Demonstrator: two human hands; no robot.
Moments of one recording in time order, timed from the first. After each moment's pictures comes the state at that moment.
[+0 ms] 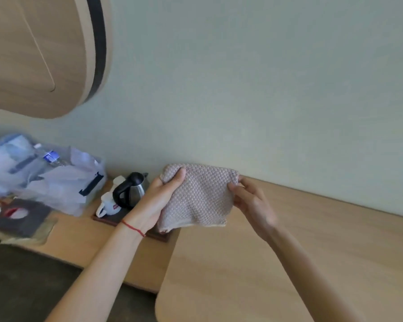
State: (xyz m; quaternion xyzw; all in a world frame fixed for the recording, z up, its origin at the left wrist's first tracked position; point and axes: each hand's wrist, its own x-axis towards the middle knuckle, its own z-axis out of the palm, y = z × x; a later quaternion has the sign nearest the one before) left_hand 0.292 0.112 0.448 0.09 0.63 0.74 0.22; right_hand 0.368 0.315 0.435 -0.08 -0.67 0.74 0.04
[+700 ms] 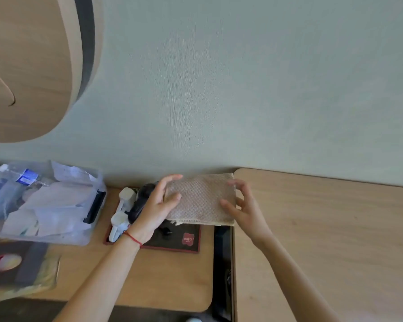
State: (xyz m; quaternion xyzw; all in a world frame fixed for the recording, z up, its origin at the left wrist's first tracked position) left_hand 0.067 0.019 0.340 0.19 0.69 0.63 0.31; right_hand 0.193 0.208 0.356 -0.18 -0.78 0.59 0.12
